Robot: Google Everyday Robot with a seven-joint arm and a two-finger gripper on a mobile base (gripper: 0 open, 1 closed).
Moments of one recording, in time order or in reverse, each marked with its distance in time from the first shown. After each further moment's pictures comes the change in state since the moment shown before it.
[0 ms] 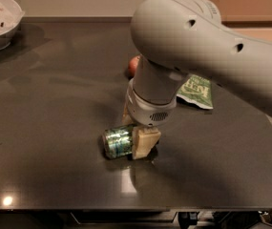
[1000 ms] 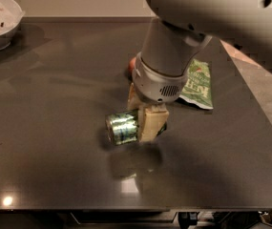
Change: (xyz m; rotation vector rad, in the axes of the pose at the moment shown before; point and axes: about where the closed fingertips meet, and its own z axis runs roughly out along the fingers) arm 0.000 -0.006 -0.048 -0.024 -0.027 0.003
